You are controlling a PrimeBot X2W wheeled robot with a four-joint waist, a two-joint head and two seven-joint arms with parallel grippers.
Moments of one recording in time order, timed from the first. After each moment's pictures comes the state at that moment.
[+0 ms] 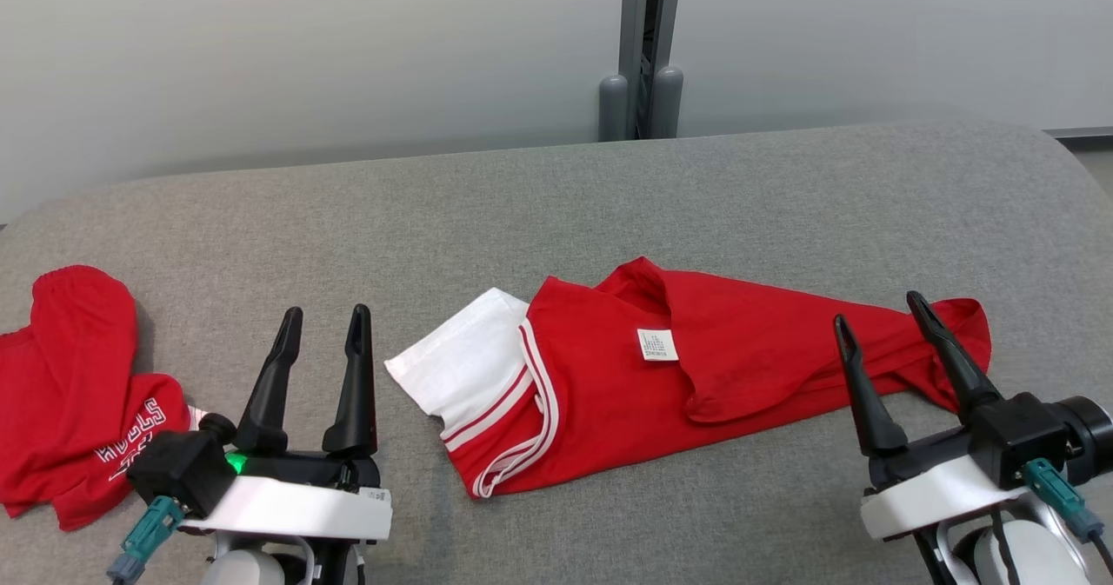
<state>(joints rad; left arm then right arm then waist) -0.07 0.05 -0.12 0.07 -0.43 -0.06 -0.26 -0.14 -0.16 0.15 0.15 0.07 0.13 -0.26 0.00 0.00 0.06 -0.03</state>
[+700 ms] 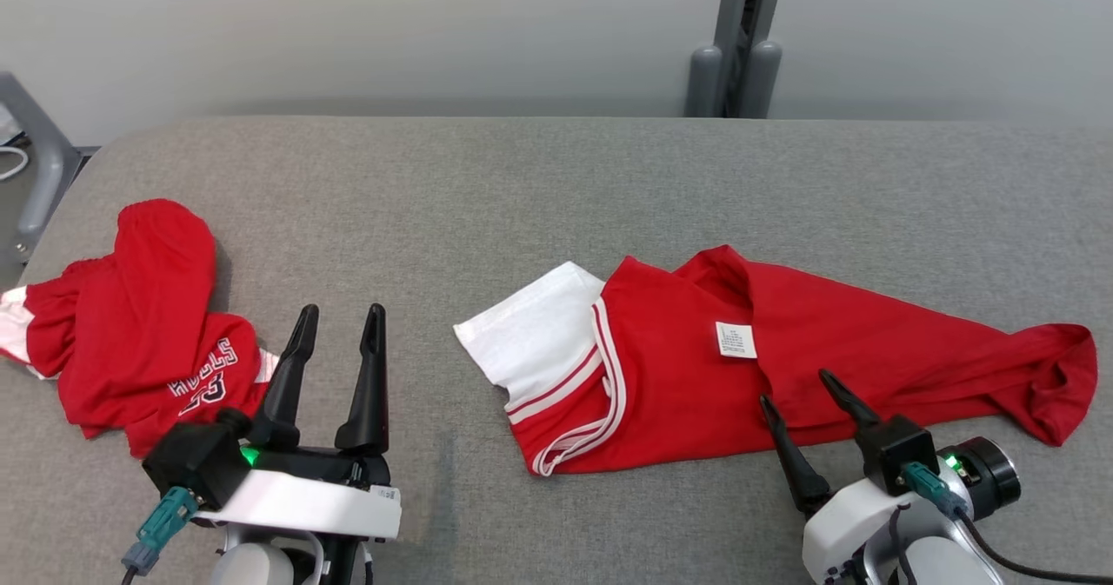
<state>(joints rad) -0.09 0.05 -0.14 0.10 -0.42 -0.07 -0.26 -0.23 -0.12 0.31 0.50 0.06 0.13 -0.26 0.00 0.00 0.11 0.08</state>
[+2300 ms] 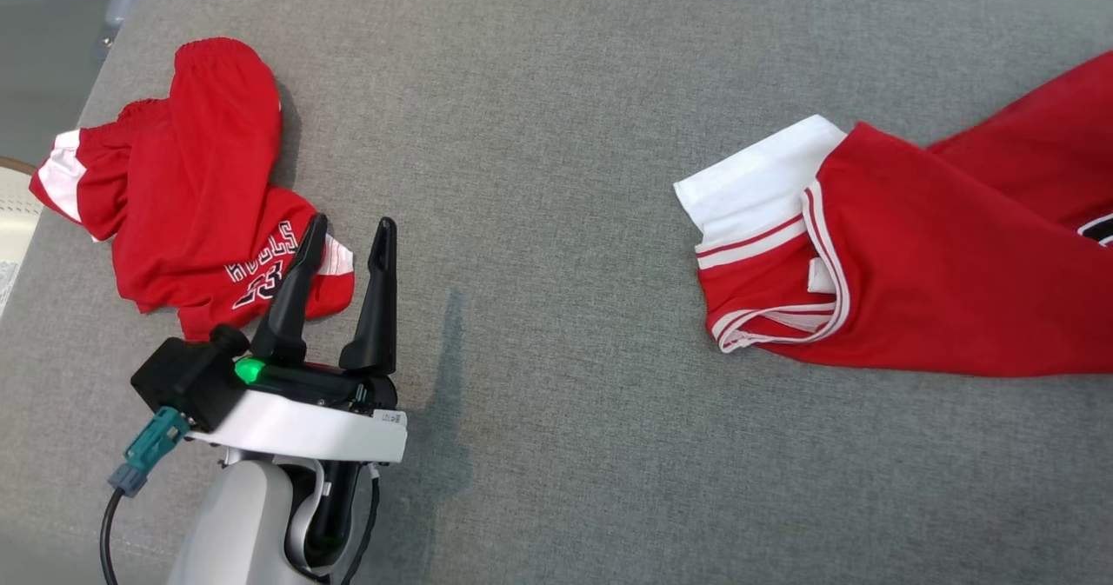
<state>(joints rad) -0.24 0.05 -0.15 0.13 -0.44 -0.12 -0.26 -0.92 -0.50 -0.08 0.86 0.04 0.13 -0.05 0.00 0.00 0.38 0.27</state>
